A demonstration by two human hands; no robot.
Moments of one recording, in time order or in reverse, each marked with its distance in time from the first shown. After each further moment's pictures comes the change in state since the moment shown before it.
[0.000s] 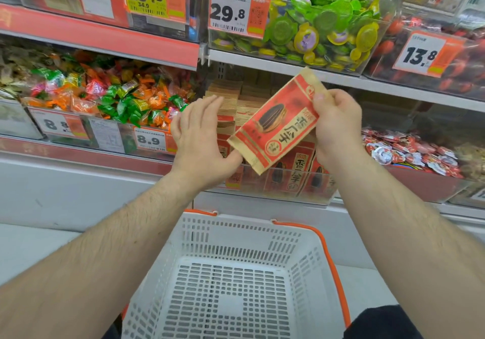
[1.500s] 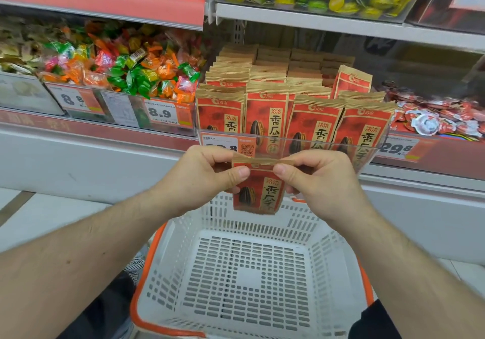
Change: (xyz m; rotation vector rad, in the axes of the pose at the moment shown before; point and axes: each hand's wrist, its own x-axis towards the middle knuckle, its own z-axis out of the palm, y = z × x) left_hand -0.065 0.004 -0.017 -0.801 -0.497 -0.445; right_hand -0.100 0.057 -0.028 -0.167 -0.528 -0.010
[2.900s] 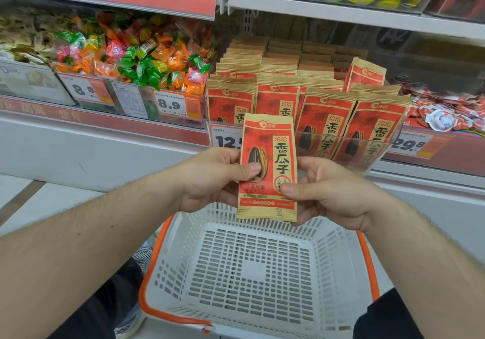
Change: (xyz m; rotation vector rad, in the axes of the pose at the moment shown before) left_hand 0.000 0.005 0.001 -0.195 -0.223 -0.397; right_hand 0.004 0.011 -0.010 0.212 -0.510 0.456
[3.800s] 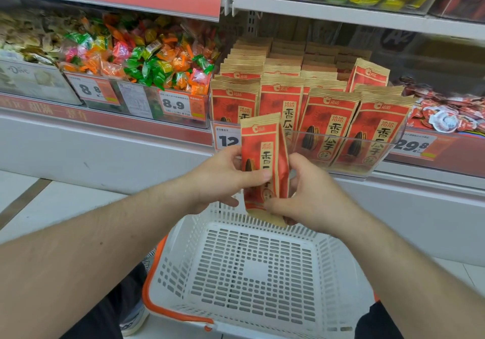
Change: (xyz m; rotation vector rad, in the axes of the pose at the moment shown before) left_hand 0.001 -0.002 0.010 0.190 0.175 0.028; right_hand 0.007 0.010 0.029 -0.532 0.332 -0.097
